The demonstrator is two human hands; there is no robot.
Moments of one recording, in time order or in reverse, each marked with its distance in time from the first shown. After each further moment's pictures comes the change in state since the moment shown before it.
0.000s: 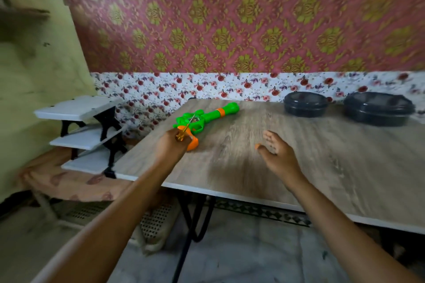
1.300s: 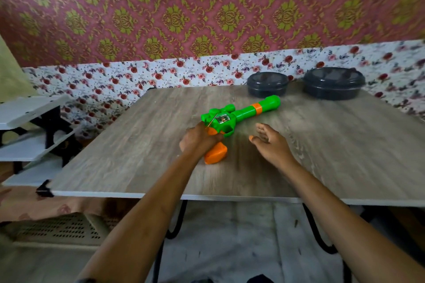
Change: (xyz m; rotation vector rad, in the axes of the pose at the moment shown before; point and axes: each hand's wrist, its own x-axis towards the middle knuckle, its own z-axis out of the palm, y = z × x) left_hand 0.004 0.060 0.146 0.344 -0.324 0.024; right_hand 0.023 0.060 -0.052 -0.084 0.069 0.244
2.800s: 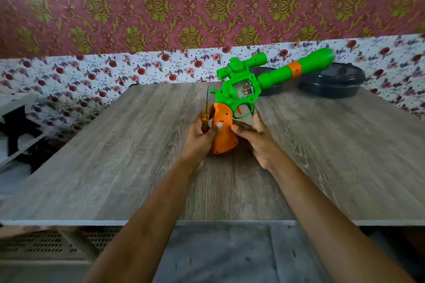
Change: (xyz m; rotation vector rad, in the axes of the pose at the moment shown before) left_hand 0.025 0.003 0.034 -1.027 -0.101 0.289; right_hand 0.048 0.003 0.027 0.778 -0.195 -0.027
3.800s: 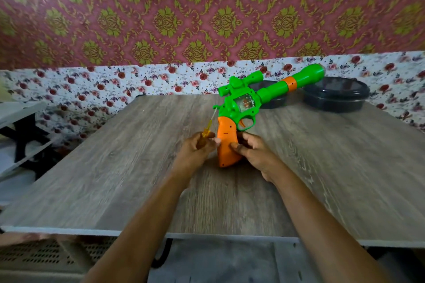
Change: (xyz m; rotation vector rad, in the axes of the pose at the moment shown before) left_hand -0.005 0.004 -0.018 0.251 0.066 -0.066; right_hand 0.007 0.004 0.001 -0.390 -0.073 0.065
